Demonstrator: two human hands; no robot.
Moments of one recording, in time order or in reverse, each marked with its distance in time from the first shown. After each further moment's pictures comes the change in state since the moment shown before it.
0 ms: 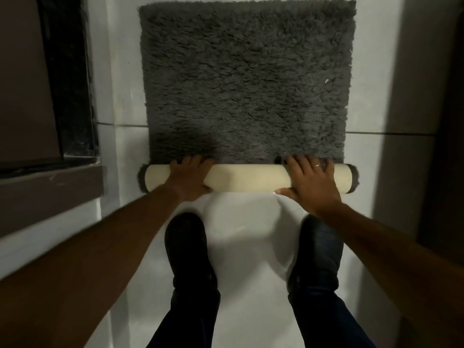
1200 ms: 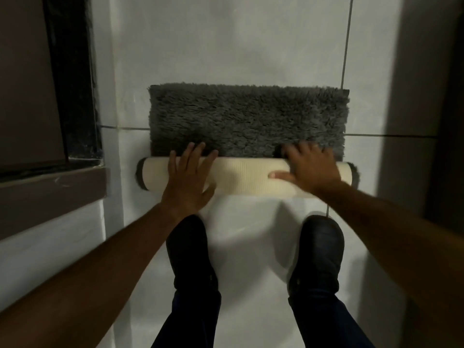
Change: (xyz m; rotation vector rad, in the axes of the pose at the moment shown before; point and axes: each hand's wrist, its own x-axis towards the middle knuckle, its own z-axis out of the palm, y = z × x) left_hand -0.032 0.013 0.005 0.018 0.407 0.099; right_hand 0.037 0.013 -0.027 -0.028 0.022 -0.039
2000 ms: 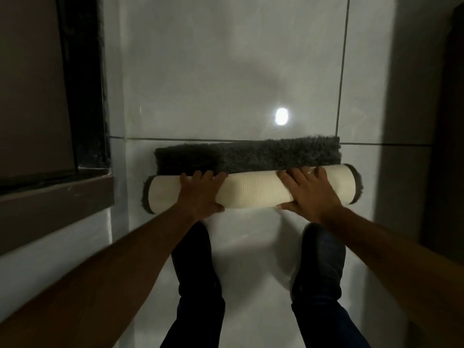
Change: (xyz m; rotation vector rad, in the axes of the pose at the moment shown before) left_hand 0.020 0.013 -0.006 0.065 -0.427 -0.091; right_hand -0.036 -0.015 0.001 -0.011 -0.038 -0.150
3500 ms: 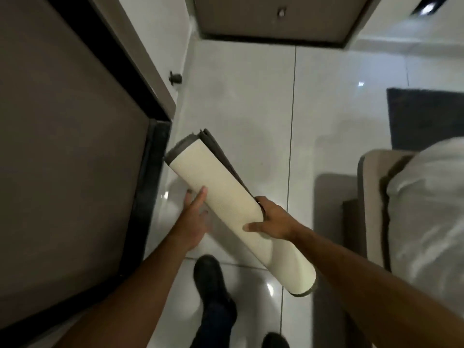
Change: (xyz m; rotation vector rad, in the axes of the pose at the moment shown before) left_hand -0.075 0.022 -0.433 -2.103 0.299 -0.163; right_hand 0.049 0.083 -0.436 0.925 -0.090 0.091
